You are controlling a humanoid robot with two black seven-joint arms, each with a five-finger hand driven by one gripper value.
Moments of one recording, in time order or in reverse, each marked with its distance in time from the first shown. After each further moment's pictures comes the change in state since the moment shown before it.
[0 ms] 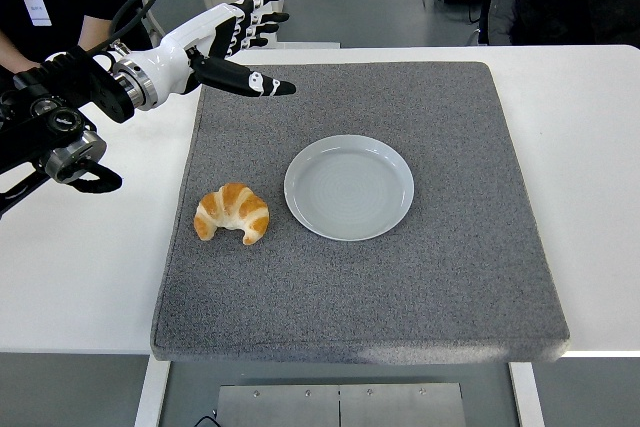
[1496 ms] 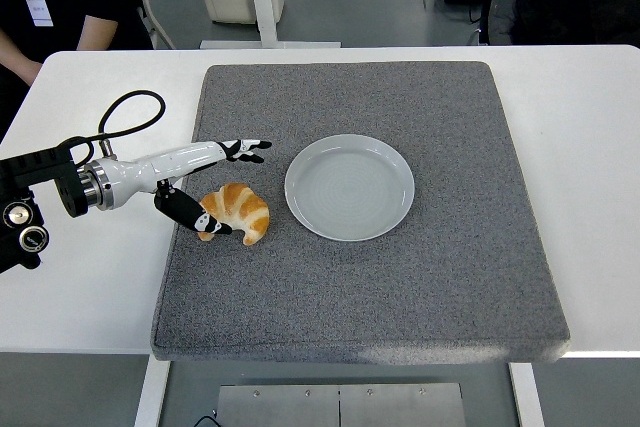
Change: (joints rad) left arm 0.258 0.134 0.003 -0.021 0.611 -0.218 -0.206; right arm 0.000 0.000 0.000 0.000 0.000 0.000 0.000
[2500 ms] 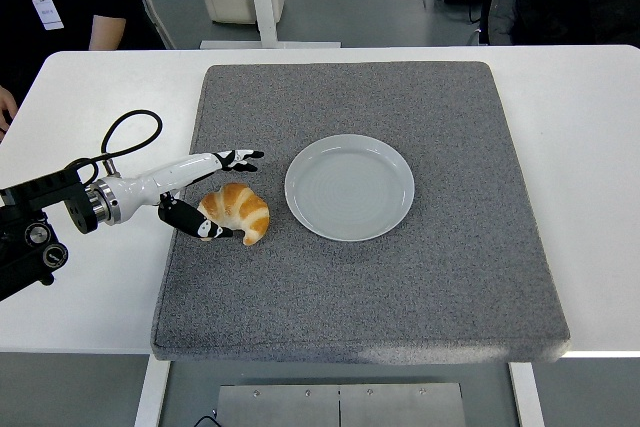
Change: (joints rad) left arm 0.070 -0.081 0.001 0.125 0.015 0.088 -0.043; right arm 0.000 0.000 0.000 0.000 0.000 0.000 0.000
